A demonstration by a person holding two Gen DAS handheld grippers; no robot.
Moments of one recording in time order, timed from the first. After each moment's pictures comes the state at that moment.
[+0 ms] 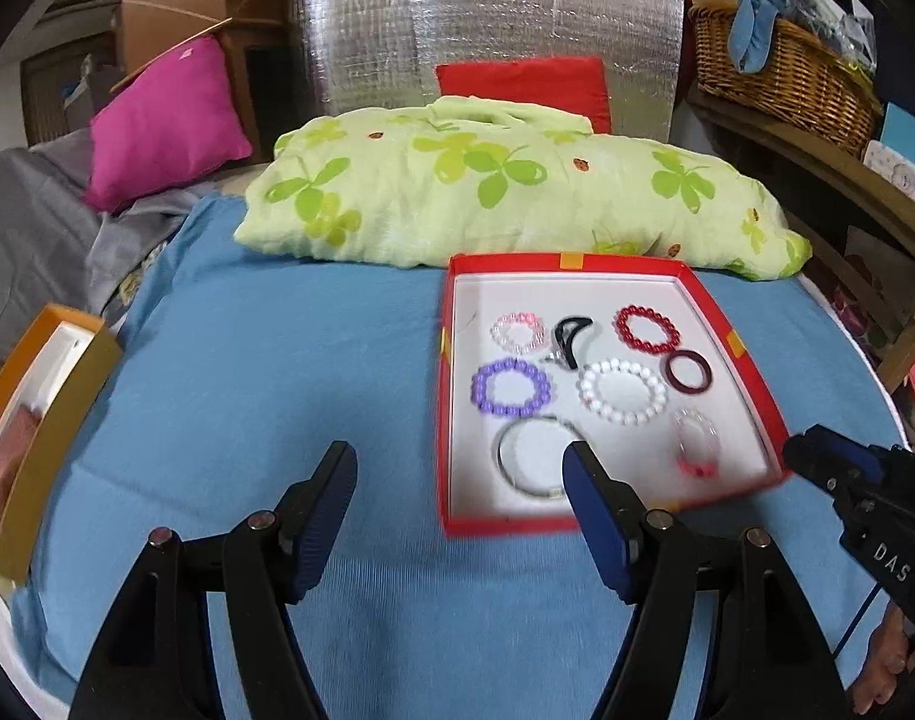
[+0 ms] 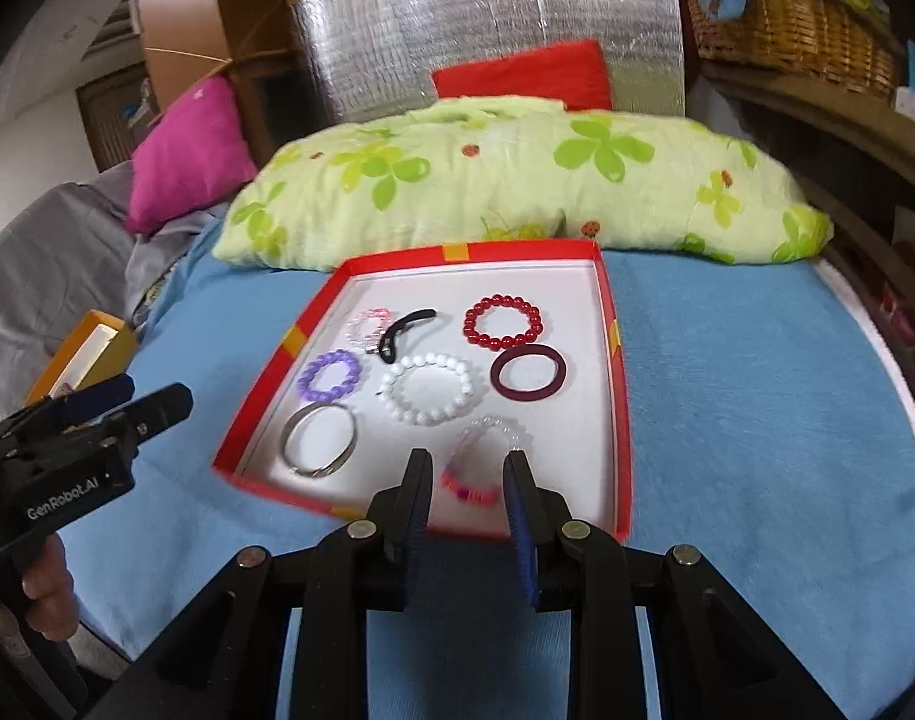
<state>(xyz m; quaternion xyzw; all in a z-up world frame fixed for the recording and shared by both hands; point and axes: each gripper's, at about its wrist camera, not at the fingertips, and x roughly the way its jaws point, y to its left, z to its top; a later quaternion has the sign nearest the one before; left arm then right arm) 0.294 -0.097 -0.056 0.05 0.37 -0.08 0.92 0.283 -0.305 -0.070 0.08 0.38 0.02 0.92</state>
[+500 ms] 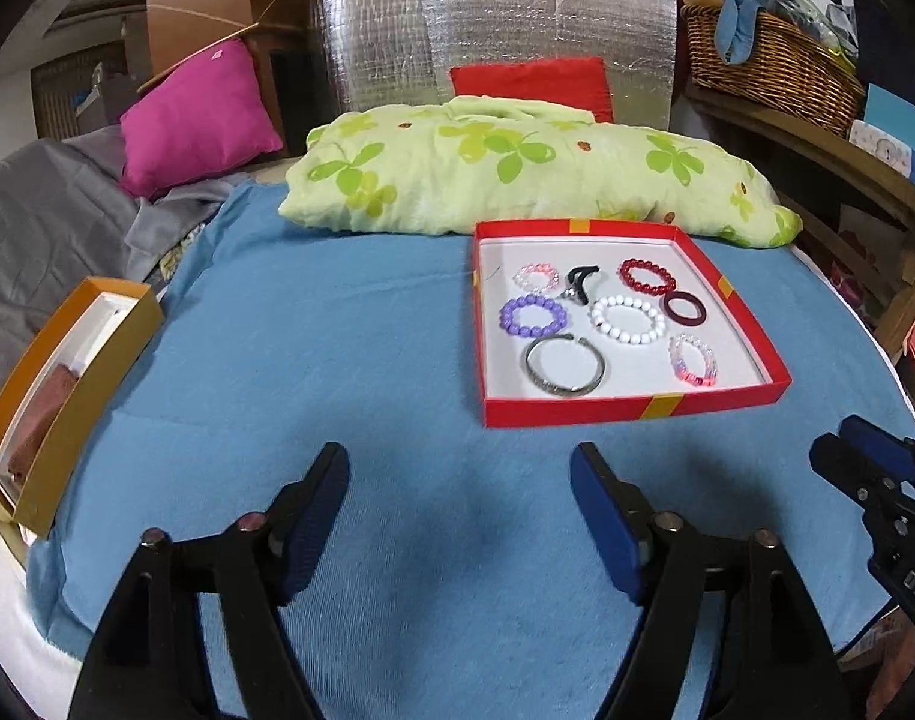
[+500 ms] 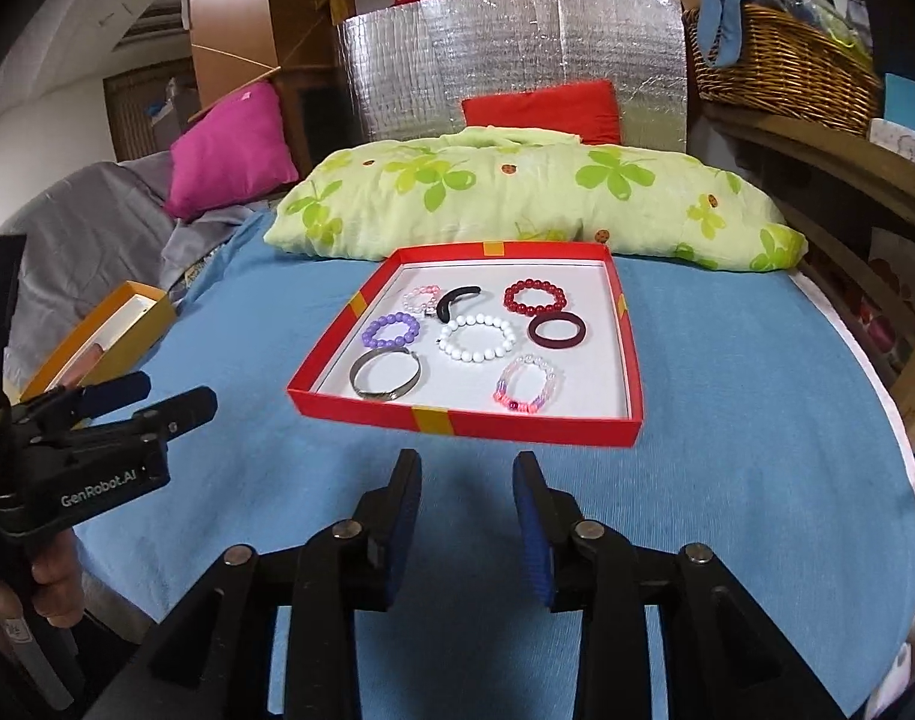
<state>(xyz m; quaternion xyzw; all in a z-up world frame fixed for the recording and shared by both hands) 0.229 -0.067 -0.068 0.06 0.36 -0.06 0.93 0.194 -0.266 -0.065 0.05 0.34 0.02 0.94</state>
